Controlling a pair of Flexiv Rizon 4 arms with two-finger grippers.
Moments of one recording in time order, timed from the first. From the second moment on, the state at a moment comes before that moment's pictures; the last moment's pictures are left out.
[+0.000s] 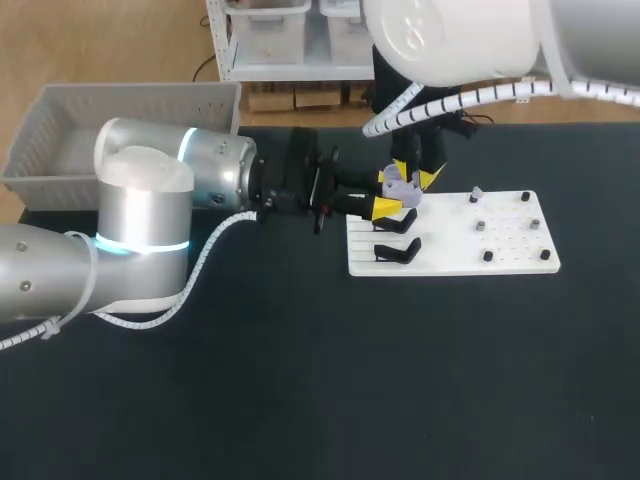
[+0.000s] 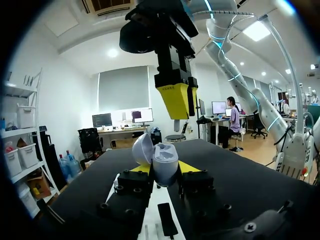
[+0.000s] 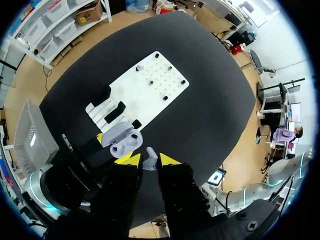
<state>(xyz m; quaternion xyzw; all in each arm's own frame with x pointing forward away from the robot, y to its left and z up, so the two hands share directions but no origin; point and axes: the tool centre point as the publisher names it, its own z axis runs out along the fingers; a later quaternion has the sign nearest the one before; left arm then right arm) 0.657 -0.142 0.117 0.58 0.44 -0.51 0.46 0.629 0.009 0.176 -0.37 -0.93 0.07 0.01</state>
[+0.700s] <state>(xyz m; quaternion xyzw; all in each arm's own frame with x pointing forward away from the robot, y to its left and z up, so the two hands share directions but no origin) 0.657 -0.142 0.117 0.58 0.44 -0.51 0.46 0.647 0.015 0.164 -0.38 -0.92 0.08 0.03</state>
